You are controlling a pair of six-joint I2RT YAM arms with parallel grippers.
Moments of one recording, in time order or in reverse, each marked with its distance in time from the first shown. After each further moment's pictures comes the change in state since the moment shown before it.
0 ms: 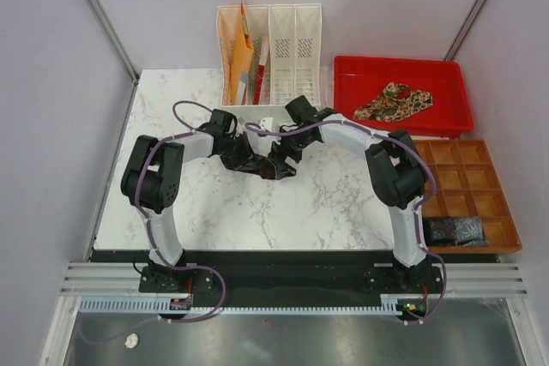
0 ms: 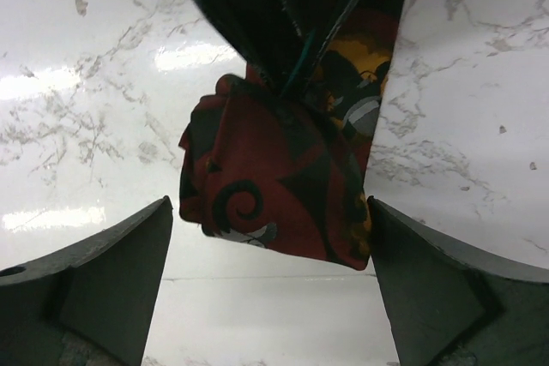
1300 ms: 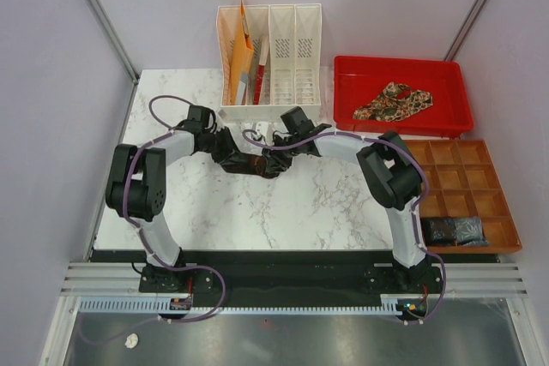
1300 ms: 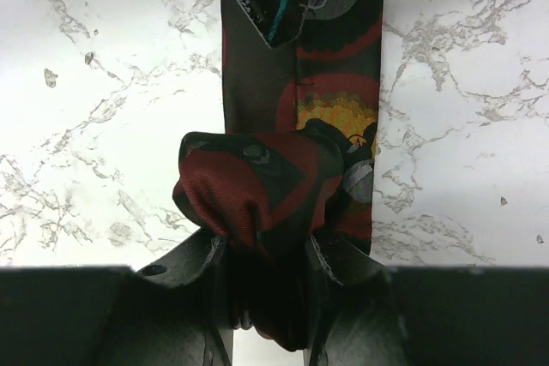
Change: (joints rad) left arm 0.129 -0.121 -0.048 -0.035 0.011 0.139; right arm 0.042 0.014 -0.153 0.404 0.007 0.171
